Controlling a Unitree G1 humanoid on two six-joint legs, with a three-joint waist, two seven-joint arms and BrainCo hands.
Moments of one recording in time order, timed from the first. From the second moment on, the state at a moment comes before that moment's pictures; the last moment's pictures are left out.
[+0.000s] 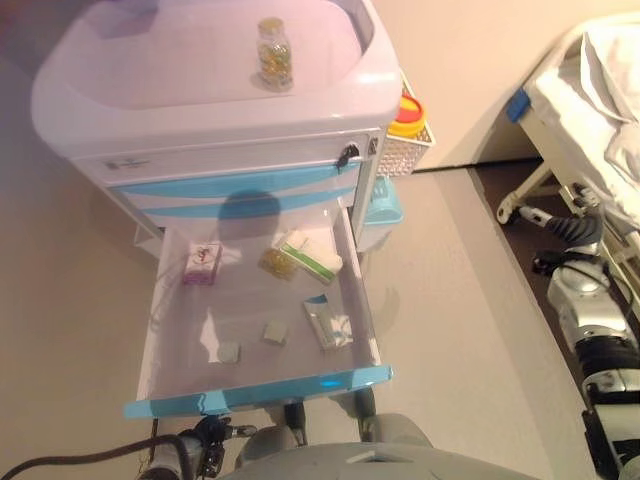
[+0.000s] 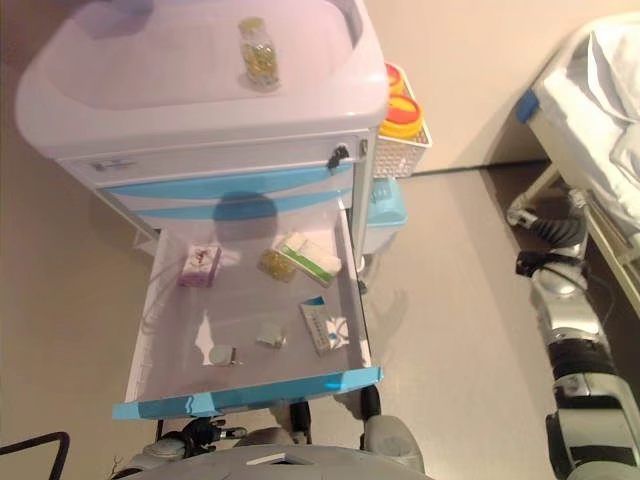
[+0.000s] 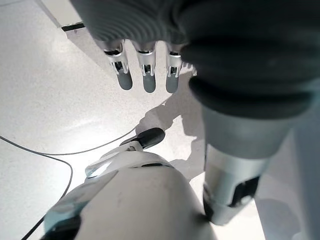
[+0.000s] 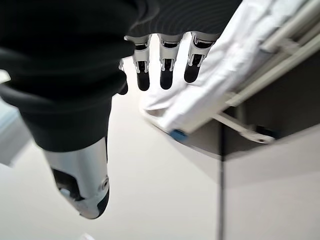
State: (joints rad) left arm 0.01 0.32 -0.32 1.14 -0.25 0.00 -0.13; right arm -0.28 -0.66 0.00 0.56 0.26 -0.09 -0.39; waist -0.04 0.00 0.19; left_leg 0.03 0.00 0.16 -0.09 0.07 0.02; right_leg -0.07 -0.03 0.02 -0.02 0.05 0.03
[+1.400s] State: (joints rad) left arm -0.60 0.80 -0.44 0.69 -0.31 0.17 -0.10; right arm -0.14 -0.49 0.30 0.80 0.05 -0.13 -0.25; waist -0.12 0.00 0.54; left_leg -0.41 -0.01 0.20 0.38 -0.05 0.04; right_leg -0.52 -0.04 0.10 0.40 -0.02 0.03
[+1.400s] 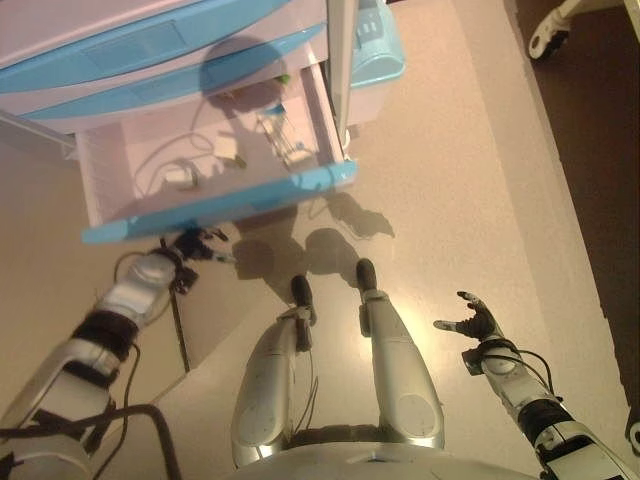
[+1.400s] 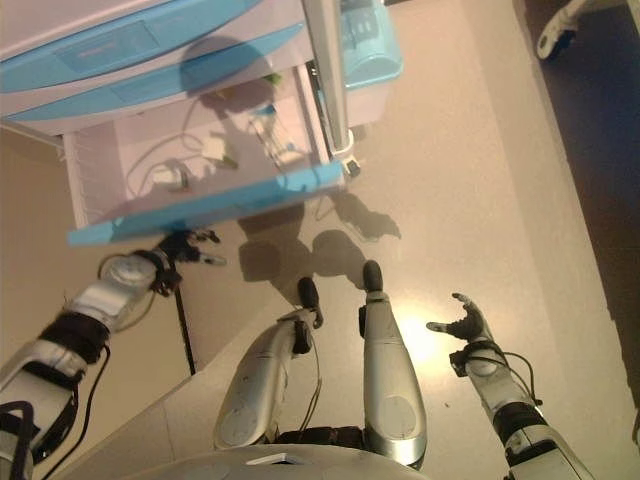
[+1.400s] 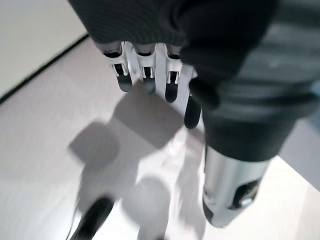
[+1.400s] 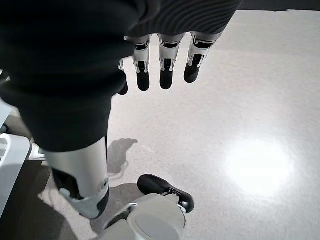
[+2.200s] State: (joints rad) left arm -0.68 0.71 -0.28 0.80 -0.50 -0.02 0.10; right arm -0.12 -0.47 0.38 0.79 0.01 -0.12 -0.24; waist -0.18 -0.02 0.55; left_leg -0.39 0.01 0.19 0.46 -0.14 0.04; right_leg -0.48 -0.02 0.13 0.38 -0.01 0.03
